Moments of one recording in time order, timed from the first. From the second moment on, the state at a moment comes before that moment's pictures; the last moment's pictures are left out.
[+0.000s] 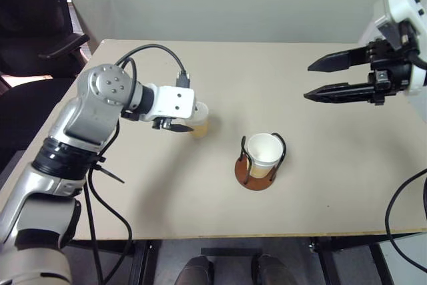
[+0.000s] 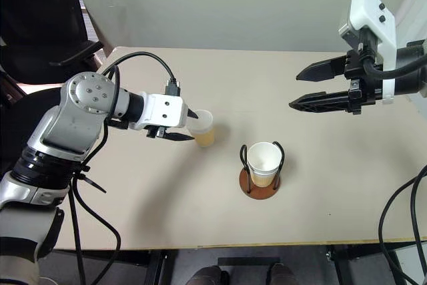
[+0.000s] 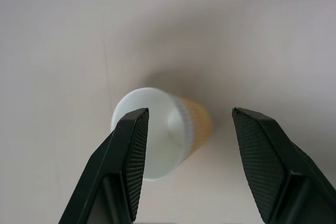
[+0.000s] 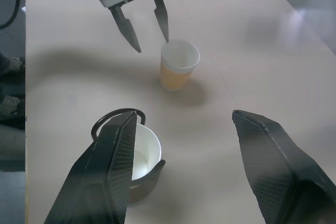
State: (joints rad) left arm -0.97 0.87 -0.32 0.07 0.12 0.15 -1.32; right arm -1.10 -1.09 0.00 -0.28 0.55 1.08 1.29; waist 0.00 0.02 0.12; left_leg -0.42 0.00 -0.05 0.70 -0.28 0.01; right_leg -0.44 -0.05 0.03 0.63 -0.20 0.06
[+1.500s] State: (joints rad) left arm -1.08 0.73 -0.41 0.57 0.23 -0.27 -1.43; right arm -0.90 -1.16 -0.12 -0.30 0.76 0.99 1.21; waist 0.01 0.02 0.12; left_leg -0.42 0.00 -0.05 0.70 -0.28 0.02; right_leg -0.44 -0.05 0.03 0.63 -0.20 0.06
